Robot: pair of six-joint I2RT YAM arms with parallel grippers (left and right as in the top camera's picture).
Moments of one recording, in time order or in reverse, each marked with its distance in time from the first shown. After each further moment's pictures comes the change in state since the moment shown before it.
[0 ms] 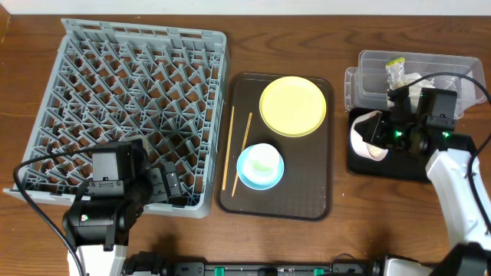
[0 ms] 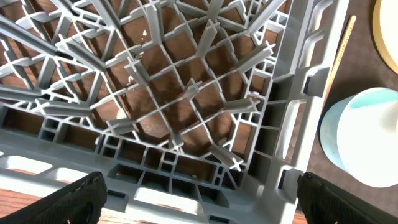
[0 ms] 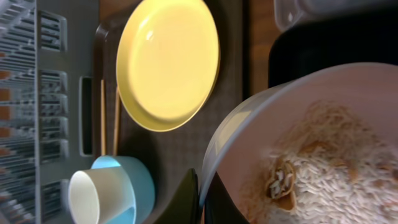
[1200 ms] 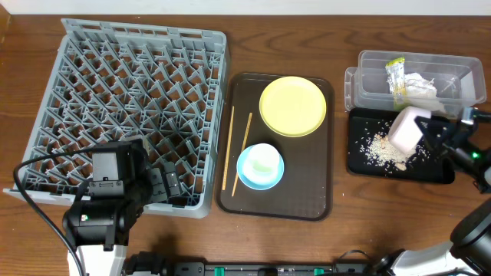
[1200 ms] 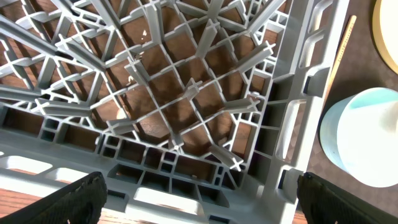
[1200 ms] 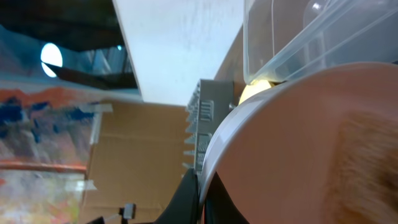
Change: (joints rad) left arm 0.000 0.000 0.000 0.000 0.000 0.000; right arm -0.597 0.346 0.000 0.176 -0.886 -0.053
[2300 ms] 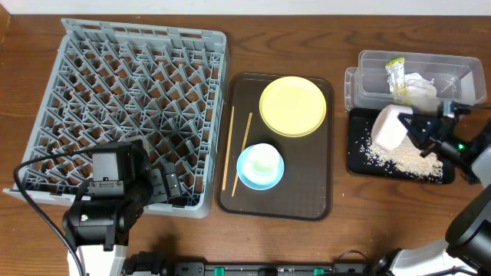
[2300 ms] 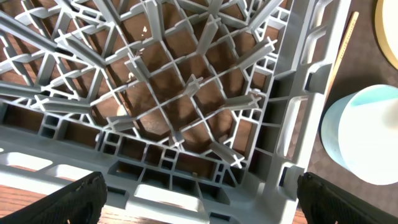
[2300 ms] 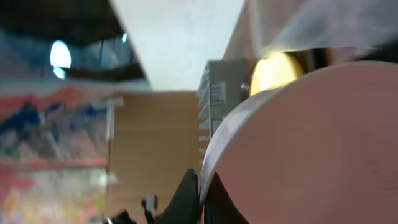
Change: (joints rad) left arm 0.000 0.000 0.000 -0.011 0.000 0.000; right arm 0.099 0.000 0.000 -0.018 0.005 0.109
